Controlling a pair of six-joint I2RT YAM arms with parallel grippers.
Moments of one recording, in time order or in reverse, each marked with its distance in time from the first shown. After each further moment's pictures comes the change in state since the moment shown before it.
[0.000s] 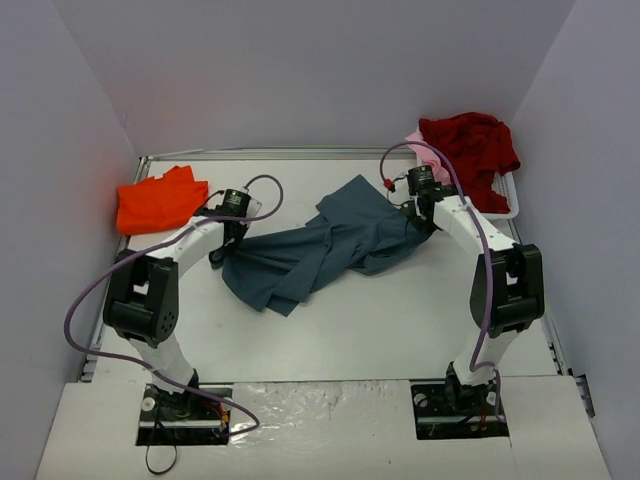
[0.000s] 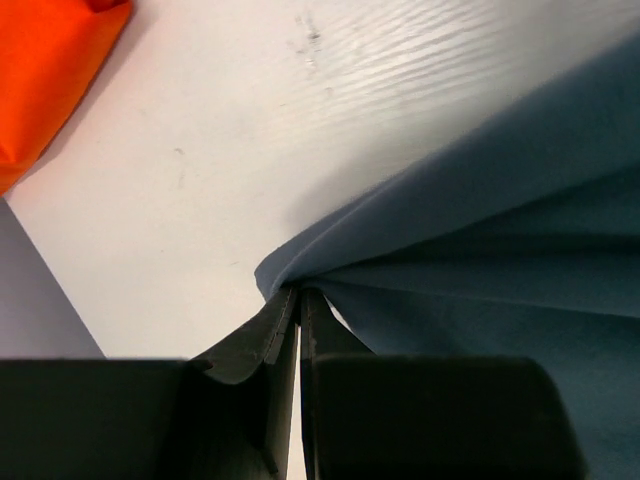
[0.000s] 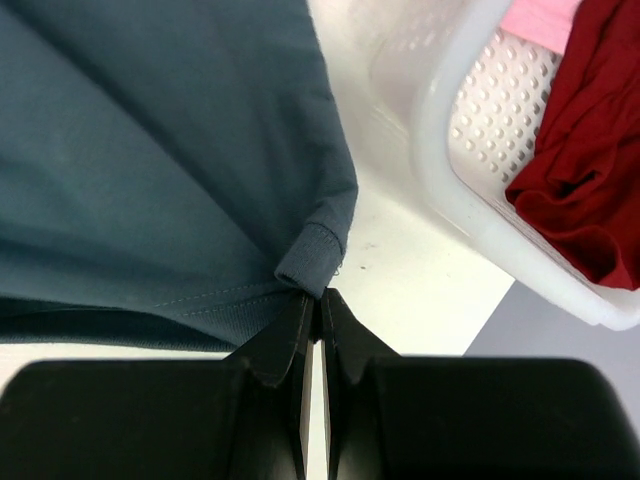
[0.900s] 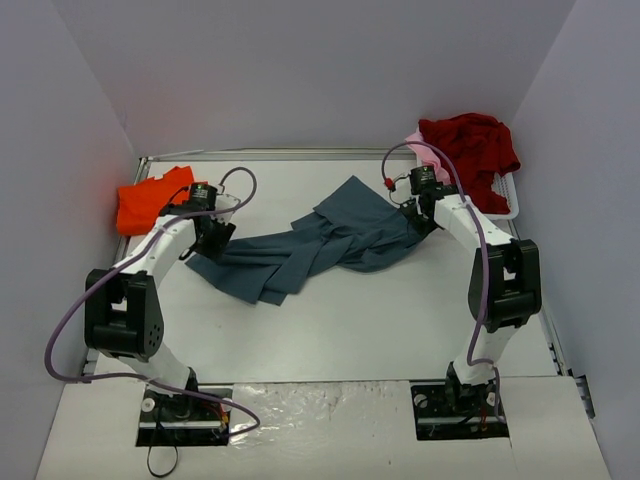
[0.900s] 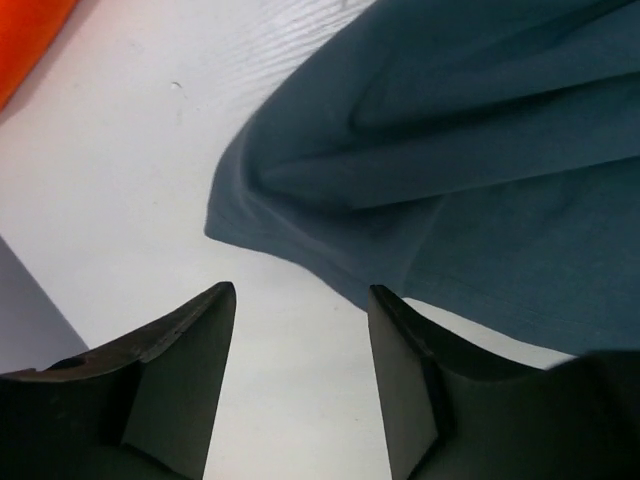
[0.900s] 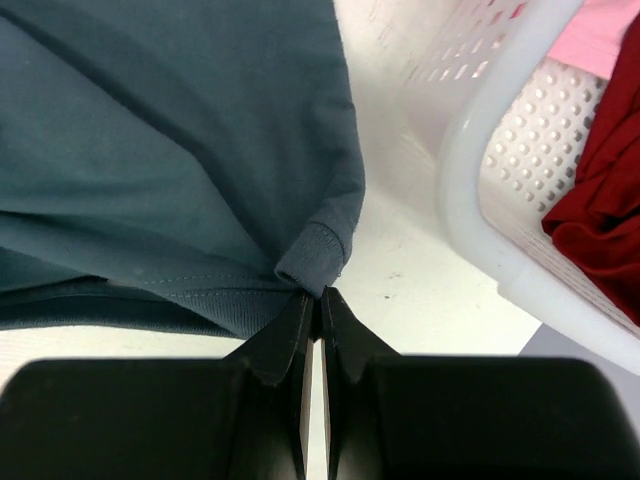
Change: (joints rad) left arm 0.168 -0.125 0.010 -0.143 0.220 0.071; right arm -0.036 0.042 0.011 0.029 -0.086 0.008
